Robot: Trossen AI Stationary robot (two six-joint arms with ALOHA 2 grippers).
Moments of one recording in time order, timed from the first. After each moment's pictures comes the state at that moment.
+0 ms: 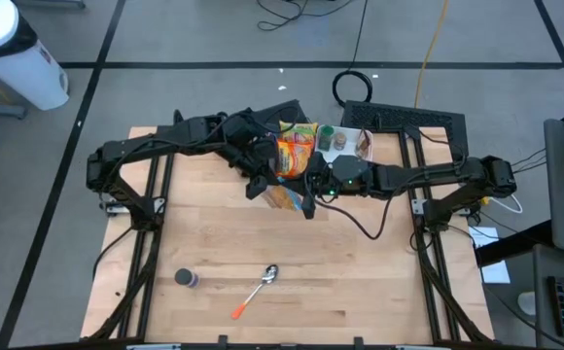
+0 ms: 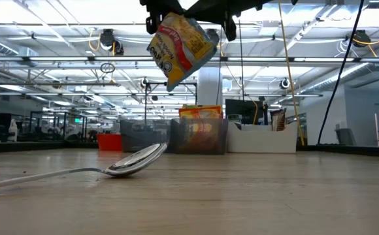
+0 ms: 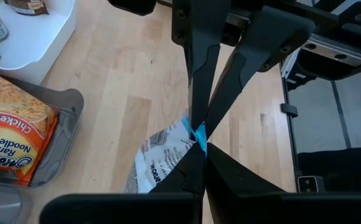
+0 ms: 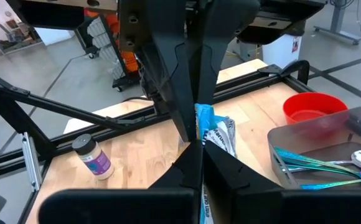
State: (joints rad) left arm 0.24 1.60 1.66 -0.86 0.42 -0.13; right arm -0.03 1.43 1.08 0.13 0.10 0.29
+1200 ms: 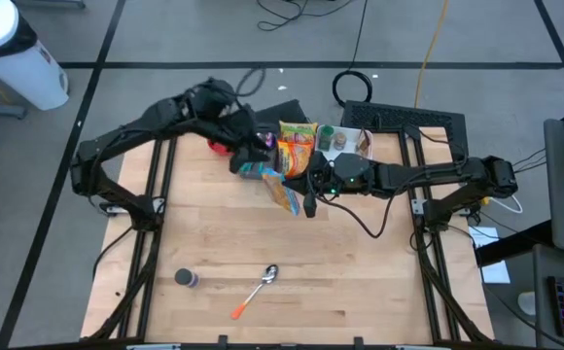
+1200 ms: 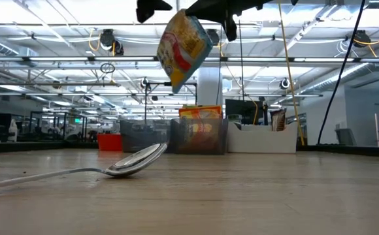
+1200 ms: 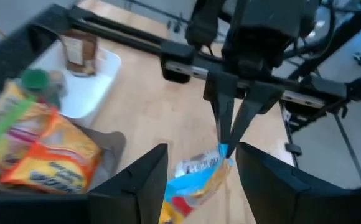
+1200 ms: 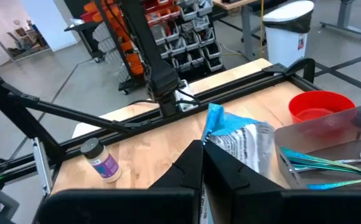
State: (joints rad) left arm 0.40 1.46 1.66 -0.81 0.48 -0.08; right arm -0.04 1.41 1.08 0.13 0.07 0.33
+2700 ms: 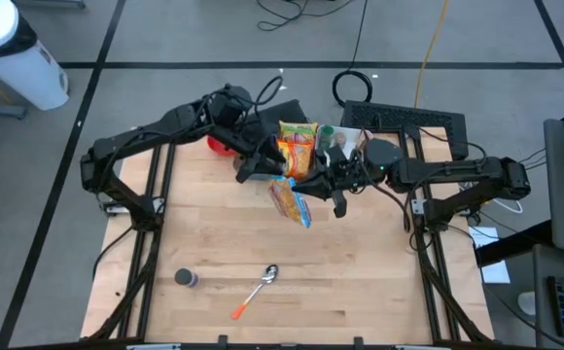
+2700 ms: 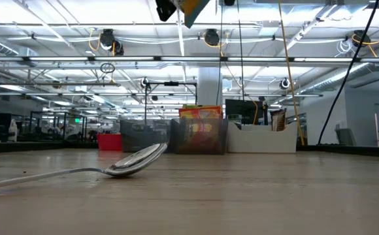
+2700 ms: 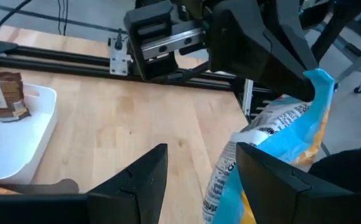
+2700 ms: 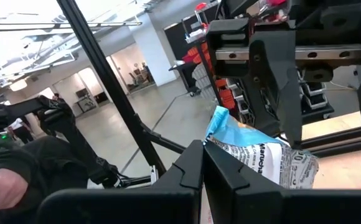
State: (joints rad) left arm 0.35 1.55 1.66 -0.66 0.66 0.03; right arm -0.06 1.29 1.08 0.30 -0.29 0.43
